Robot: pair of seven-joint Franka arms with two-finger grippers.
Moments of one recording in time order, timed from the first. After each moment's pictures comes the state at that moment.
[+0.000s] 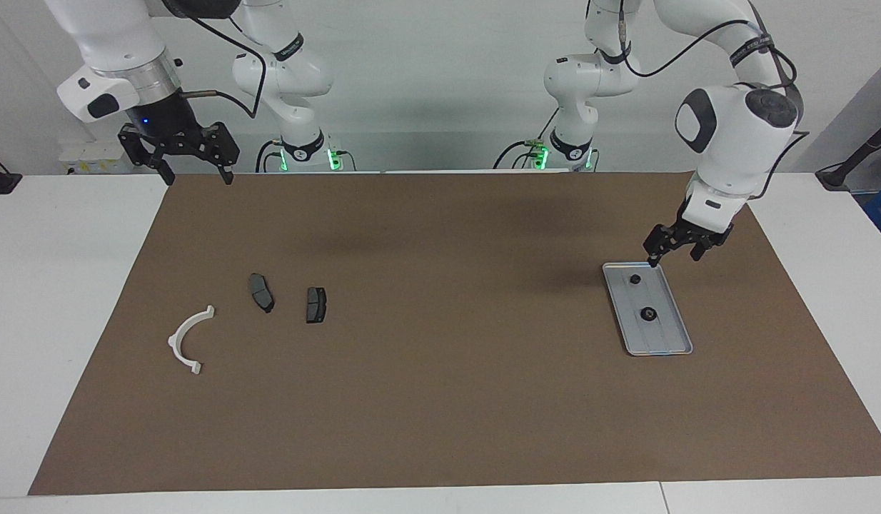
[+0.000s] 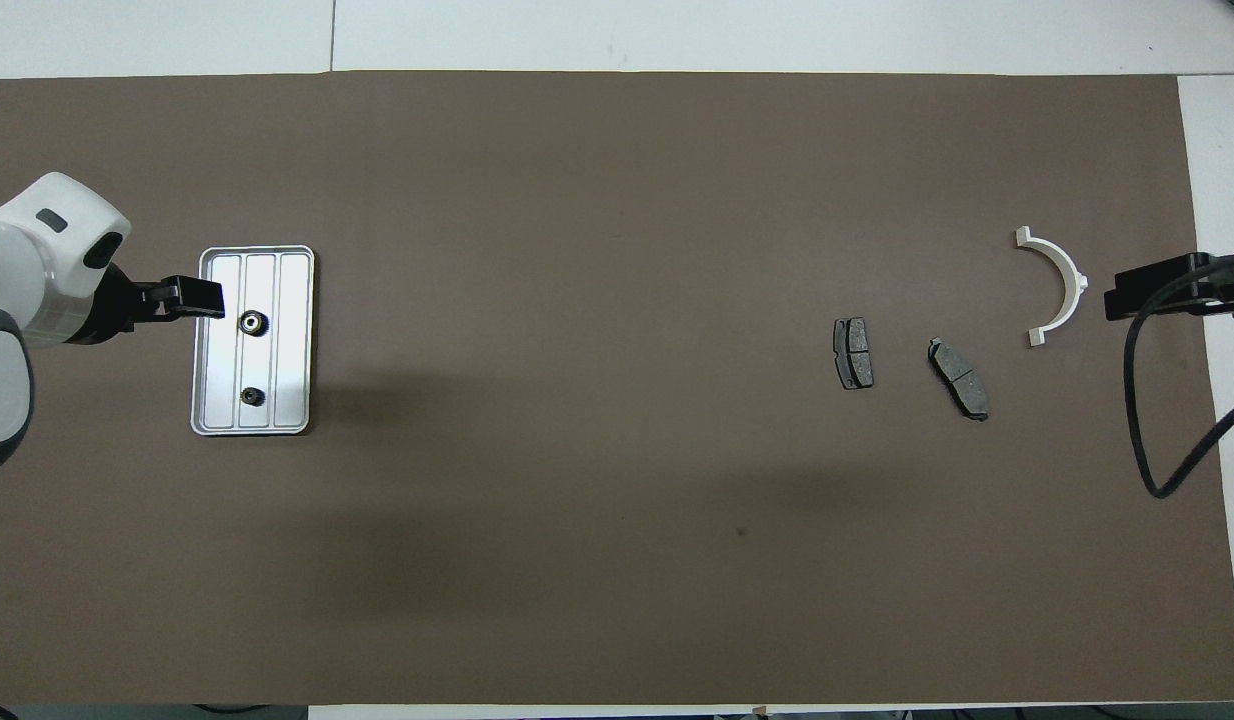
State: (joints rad) left arm 0.00 0.05 -0.01 -2.01 0.01 2.15 -0.10; right arm -0.07 -0.04 0.05 -1.55 0.00 1.53 0.01
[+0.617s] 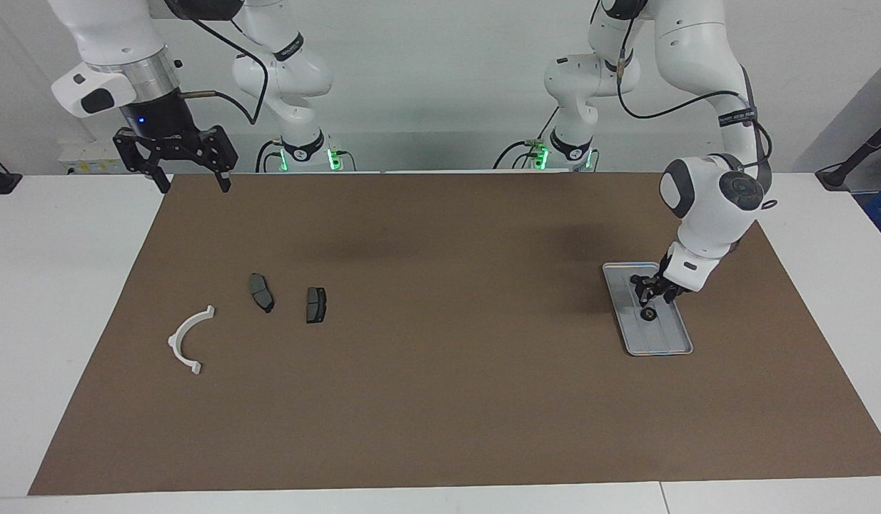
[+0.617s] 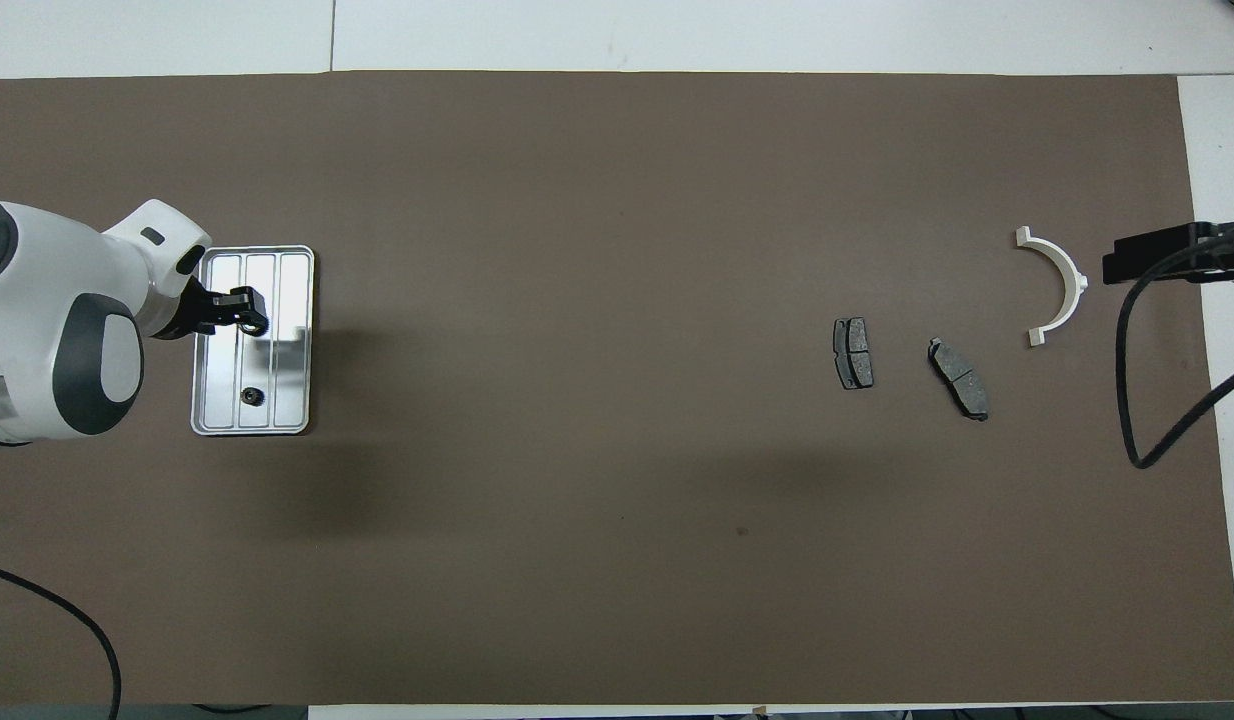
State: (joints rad) left arm 0.01 0.26 -0.01 -2.02 0.01 2.32 -0.09; right arm -0.07 -0.04 0.07 -1.55 0.00 1.62 0.01
